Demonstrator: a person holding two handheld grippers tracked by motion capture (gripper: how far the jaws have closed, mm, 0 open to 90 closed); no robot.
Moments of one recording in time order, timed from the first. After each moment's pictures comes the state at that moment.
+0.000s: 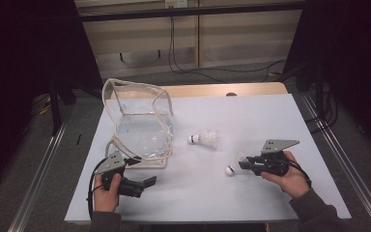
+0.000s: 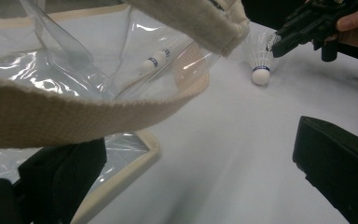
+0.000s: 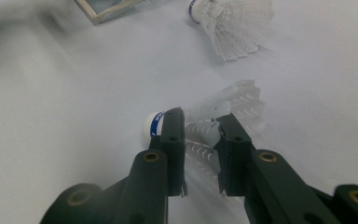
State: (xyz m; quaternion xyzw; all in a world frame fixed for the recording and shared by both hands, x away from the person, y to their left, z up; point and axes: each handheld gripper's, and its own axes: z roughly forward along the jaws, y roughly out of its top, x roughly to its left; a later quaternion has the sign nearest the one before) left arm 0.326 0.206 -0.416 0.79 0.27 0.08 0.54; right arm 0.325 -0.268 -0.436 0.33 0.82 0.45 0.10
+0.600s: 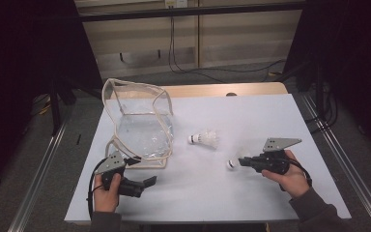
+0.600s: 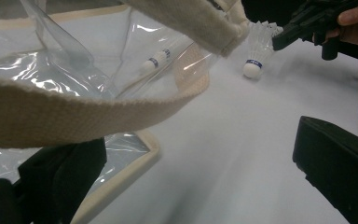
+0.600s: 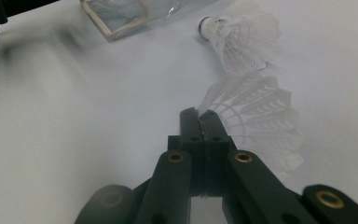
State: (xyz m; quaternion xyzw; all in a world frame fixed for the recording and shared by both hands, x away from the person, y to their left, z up) left arm 0.325 0.206 -0.416 0.79 0.27 0.08 0.54; right arm 0.327 -0.269 -0.431 0.33 0.81 0.48 0.09
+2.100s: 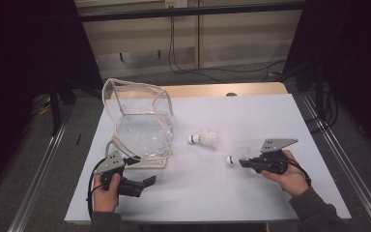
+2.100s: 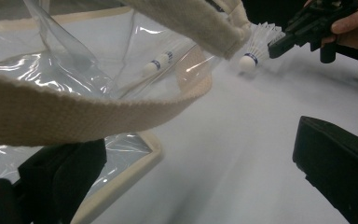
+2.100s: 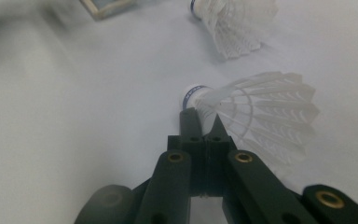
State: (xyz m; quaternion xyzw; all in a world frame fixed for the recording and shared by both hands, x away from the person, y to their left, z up) left arm 0.326 0.208 -0.416 0.79 0.28 0.08 0.54; right arm 0.331 -0.270 -0.437 0.33 0.82 0.46 0.09
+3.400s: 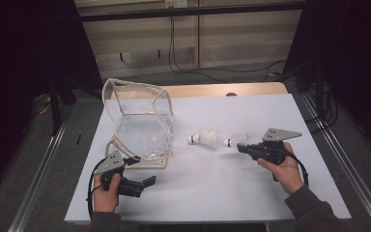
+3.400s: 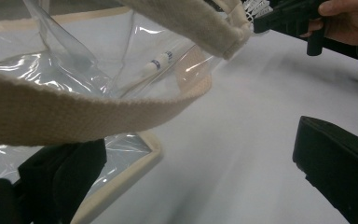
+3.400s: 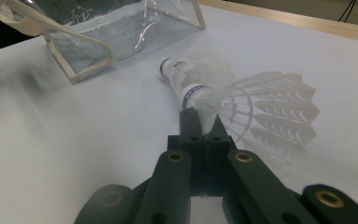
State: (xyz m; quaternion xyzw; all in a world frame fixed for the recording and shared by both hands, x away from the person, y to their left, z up) left arm 0.325 0.207 -0.416 0.79 0.28 0.08 0.54; right arm 0.349 -0.266 -0.428 0.36 0.77 0.51 0.14
